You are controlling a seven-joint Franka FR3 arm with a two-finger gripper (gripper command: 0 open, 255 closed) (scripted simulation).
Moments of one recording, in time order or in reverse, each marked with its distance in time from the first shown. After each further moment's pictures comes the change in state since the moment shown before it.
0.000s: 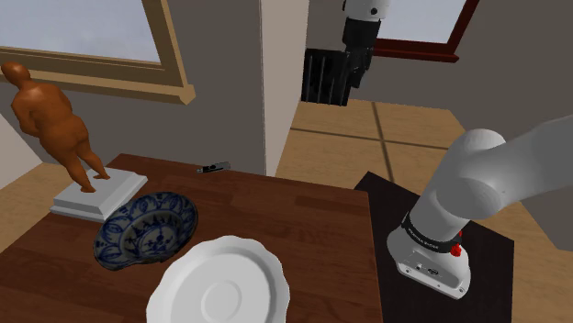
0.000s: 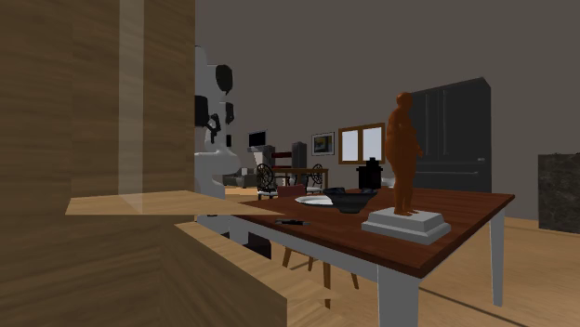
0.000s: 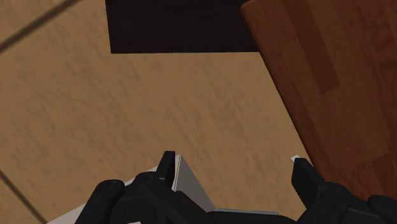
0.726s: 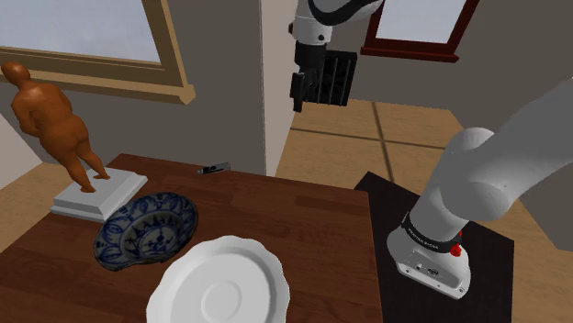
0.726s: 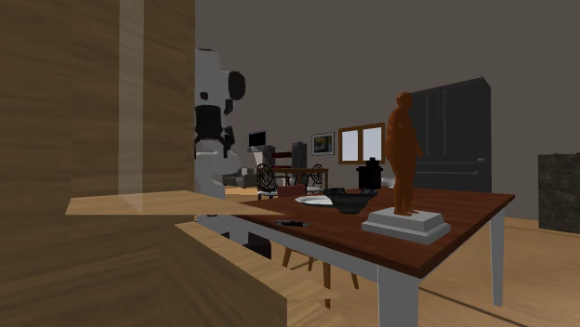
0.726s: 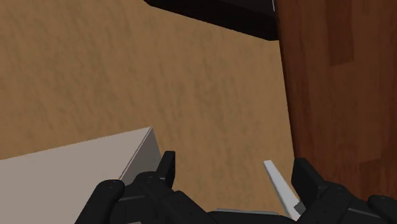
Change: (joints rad) arm 0.112 0.312 0.017 0.087 0.018 0.227 -0.173
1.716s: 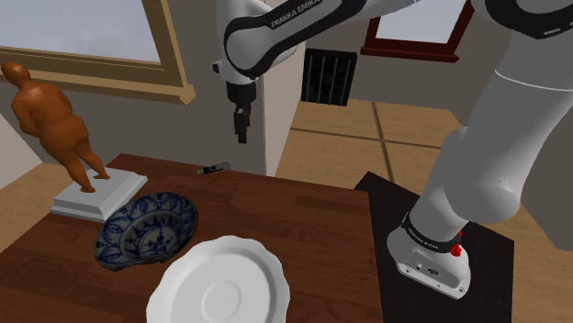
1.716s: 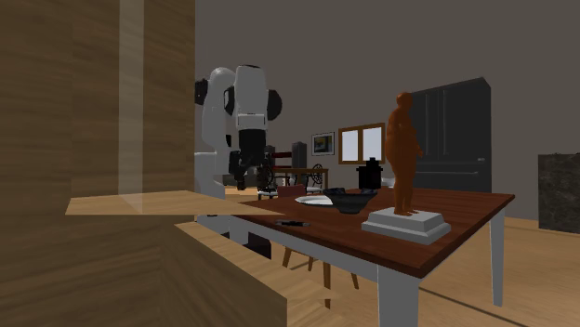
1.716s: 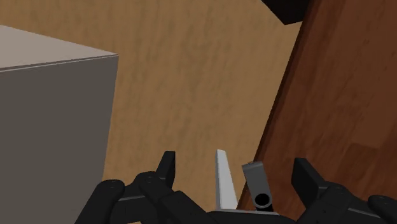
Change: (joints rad) arm 0.137 0.473 0.085 0.269 0.007 0.213 -0.264
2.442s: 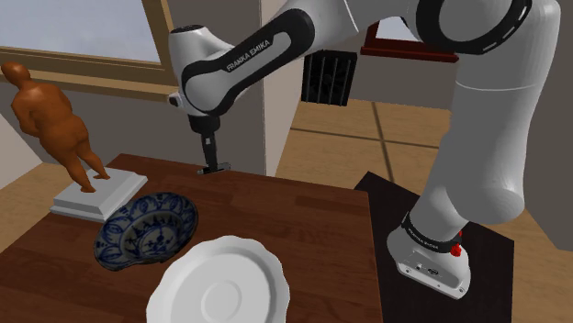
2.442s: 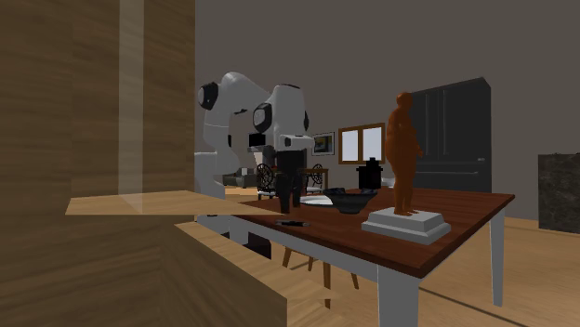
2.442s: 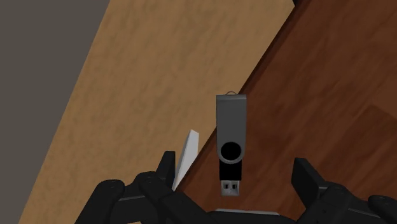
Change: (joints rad) arm 0.075 0.262 0.073 0.196 -0.048 0.071 -0.119
